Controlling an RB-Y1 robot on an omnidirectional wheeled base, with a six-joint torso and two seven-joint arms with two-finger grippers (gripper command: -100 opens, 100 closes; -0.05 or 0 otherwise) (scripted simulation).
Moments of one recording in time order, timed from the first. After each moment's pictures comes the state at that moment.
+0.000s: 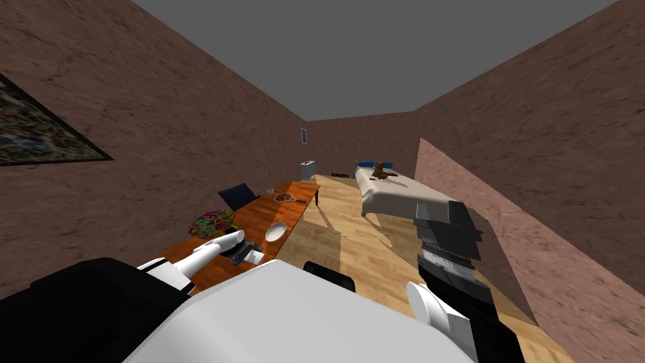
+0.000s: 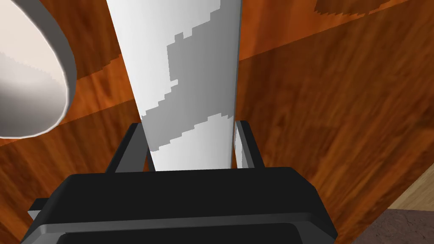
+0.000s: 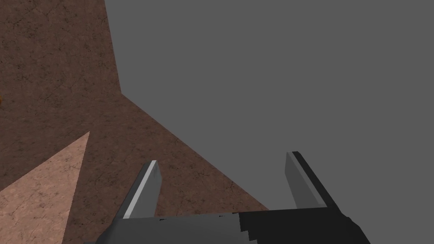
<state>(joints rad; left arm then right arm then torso) 0.11 0.87 -0.09 -0.75 1.13 0.85 -0.68 0.50 -0.05 -0.07 -2.31 -0.07 -0.48 0.02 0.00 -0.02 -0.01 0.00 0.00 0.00</state>
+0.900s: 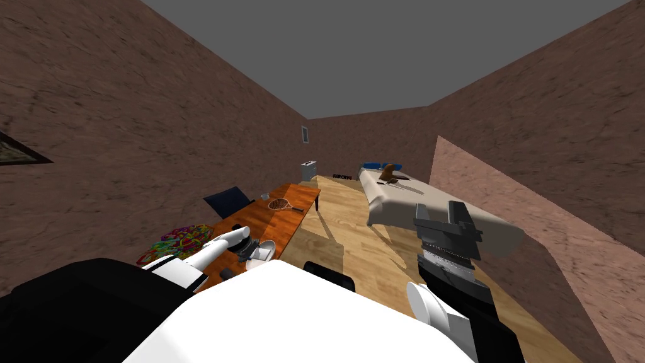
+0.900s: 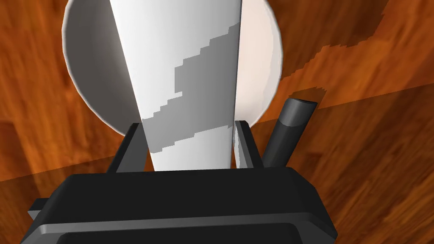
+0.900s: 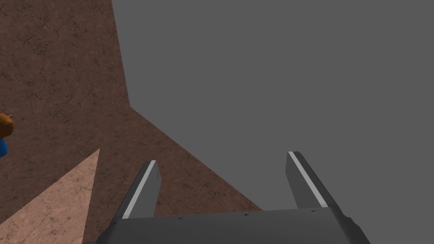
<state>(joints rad) 0.06 0.83 -0.03 -0.75 1.07 0.97 -0.59 0.50 -0.05 -0.07 -2.31 -0.07 -0.48 0.02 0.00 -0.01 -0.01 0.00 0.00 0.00</state>
